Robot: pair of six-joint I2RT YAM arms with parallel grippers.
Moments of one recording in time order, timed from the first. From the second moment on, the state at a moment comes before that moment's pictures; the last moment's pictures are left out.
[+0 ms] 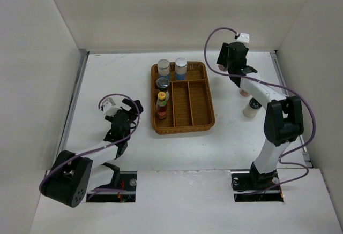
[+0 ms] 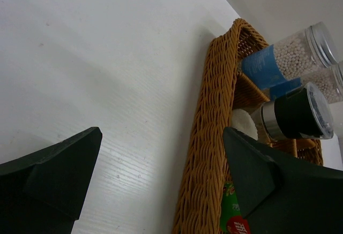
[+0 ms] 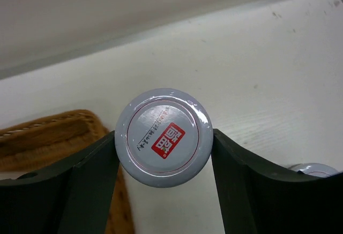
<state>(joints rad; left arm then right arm) -0.35 1.14 0.18 0.71 -0.48 -0.85 0.22 1.82 1.40 0.01 0.38 0.29</state>
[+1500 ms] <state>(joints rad) -0.37 1.13 0.18 0.73 -0.46 -0.85 0.33 1.23 0.98 0.10 0.53 0.44</state>
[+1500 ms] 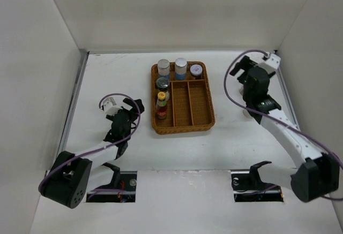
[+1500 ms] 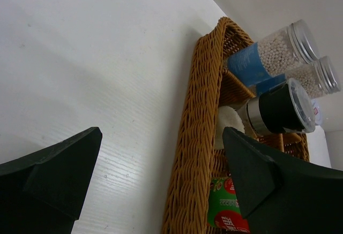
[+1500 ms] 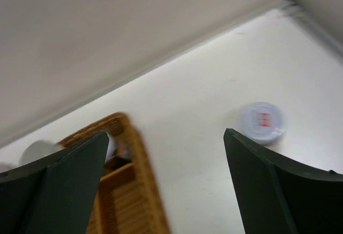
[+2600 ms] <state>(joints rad) -0.39 1.12 0.18 0.74 -0.46 -0.85 0.14 1.37 0.65 0.01 0.69 0.58</state>
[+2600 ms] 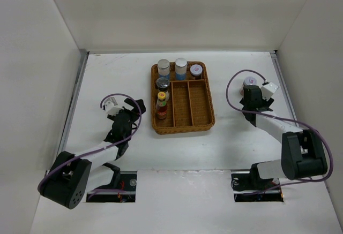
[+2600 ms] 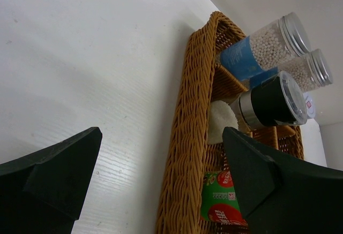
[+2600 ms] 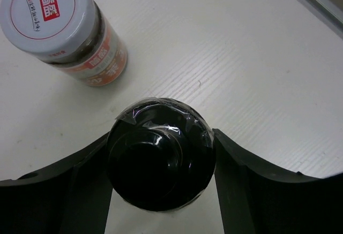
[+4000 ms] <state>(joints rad) -0.39 1.11 0.18 0.75 -0.45 -0.85 0.74 1.91 1.27 0.17 0.51 0.39</state>
